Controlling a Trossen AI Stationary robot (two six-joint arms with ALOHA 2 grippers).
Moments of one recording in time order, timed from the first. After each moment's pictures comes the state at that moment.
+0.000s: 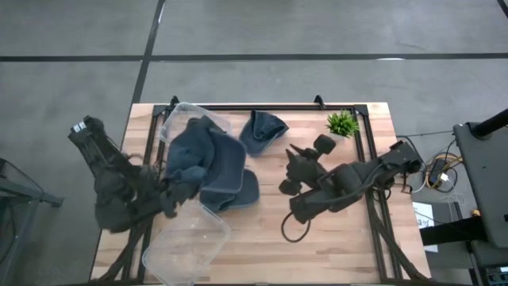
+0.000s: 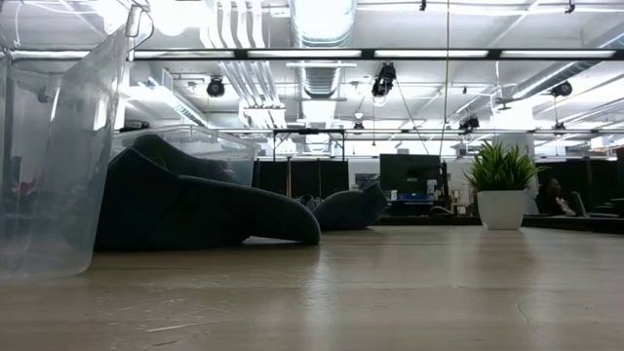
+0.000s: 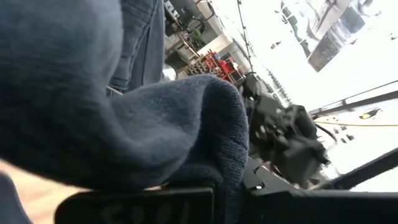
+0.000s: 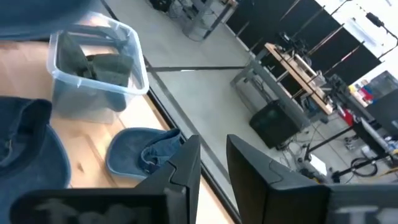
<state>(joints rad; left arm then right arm) -0.92 1.14 1.14 -0.01 -1.44 -1.07 0.46 1.77 2.00 -1.49 1.22 0.64</state>
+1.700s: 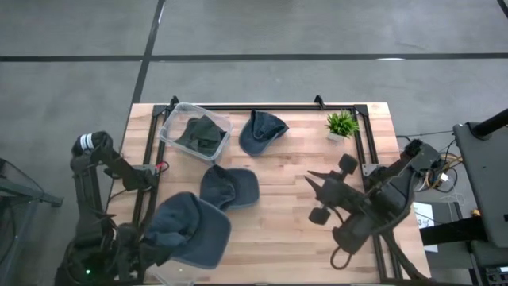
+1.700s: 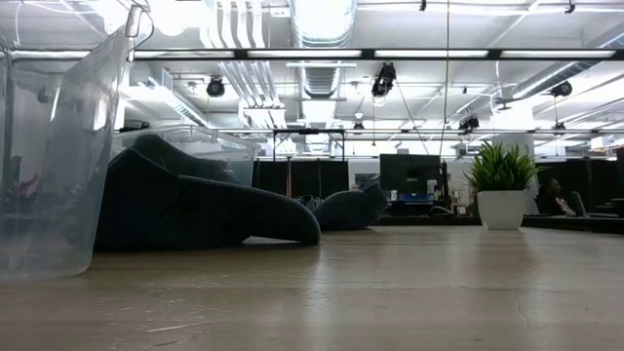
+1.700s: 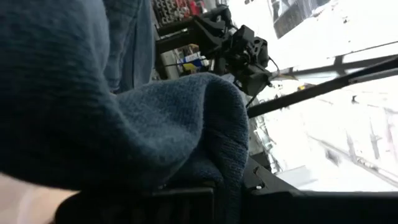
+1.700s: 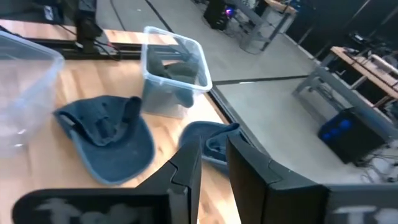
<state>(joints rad) -1.35 1.38 1.14 0.13 -1.58 -1.45 0.72 1.64 1.88 -1.51 1.15 0.87</state>
